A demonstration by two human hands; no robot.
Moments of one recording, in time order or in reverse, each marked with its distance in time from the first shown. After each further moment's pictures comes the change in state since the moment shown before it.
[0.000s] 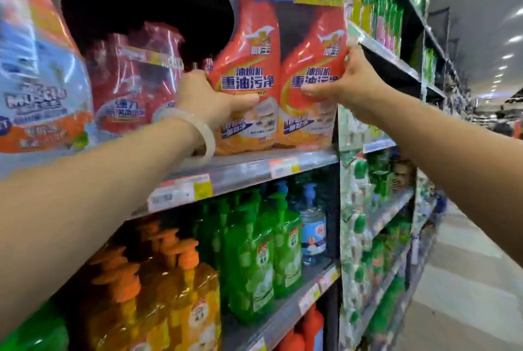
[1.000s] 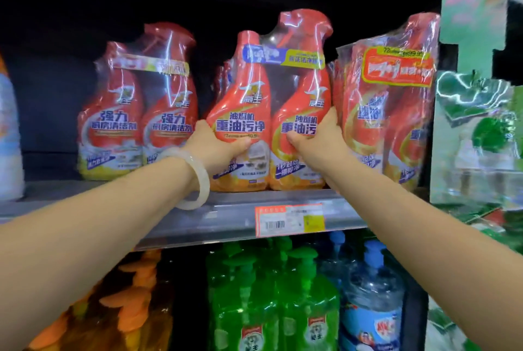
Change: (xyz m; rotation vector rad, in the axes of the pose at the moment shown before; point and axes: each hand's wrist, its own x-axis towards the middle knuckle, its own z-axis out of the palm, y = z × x) left_hand 0.094 -0.098 0.074 0.416 0.351 -0.315; right_hand 0.121 0.170 0.070 -0.022 -0.222 0.066
